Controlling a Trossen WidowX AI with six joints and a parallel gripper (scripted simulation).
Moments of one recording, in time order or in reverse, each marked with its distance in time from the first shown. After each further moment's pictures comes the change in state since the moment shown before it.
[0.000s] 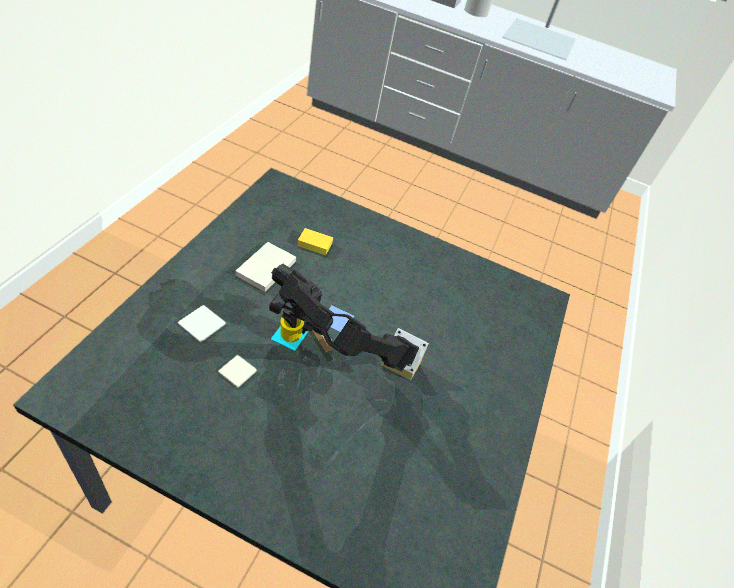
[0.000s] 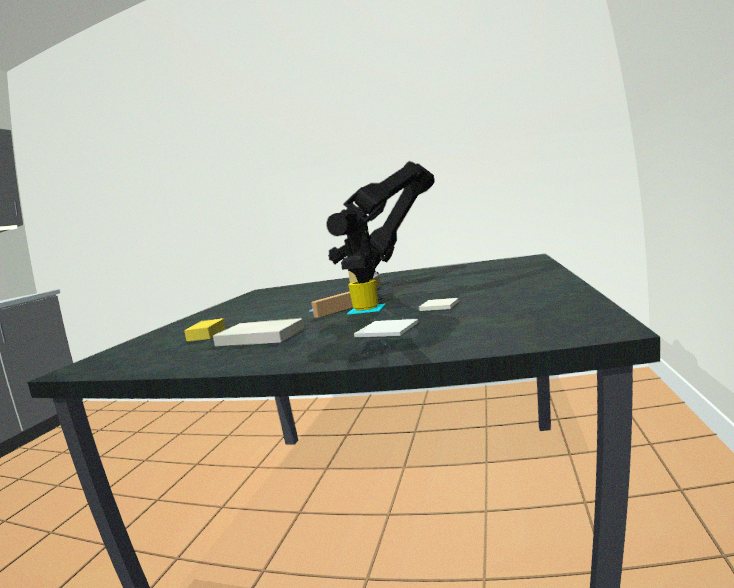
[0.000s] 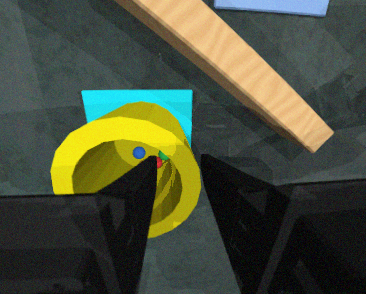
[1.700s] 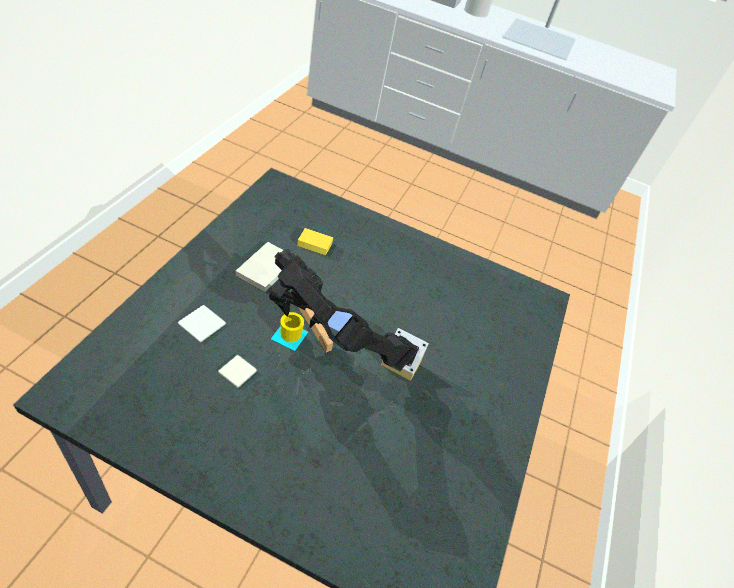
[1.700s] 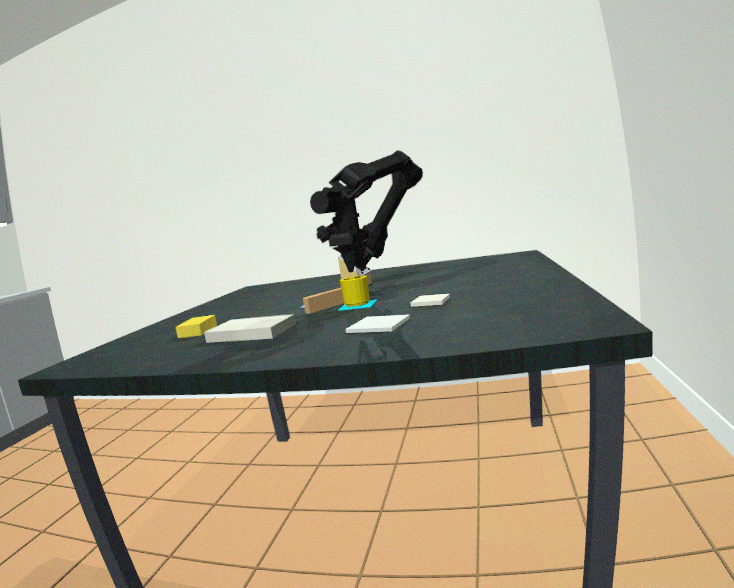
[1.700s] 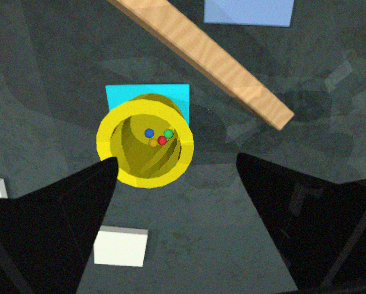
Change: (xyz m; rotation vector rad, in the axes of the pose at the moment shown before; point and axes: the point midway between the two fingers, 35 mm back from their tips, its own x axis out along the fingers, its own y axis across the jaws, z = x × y) arm -0.047 0.003 0.000 0.011 0.010 0.002
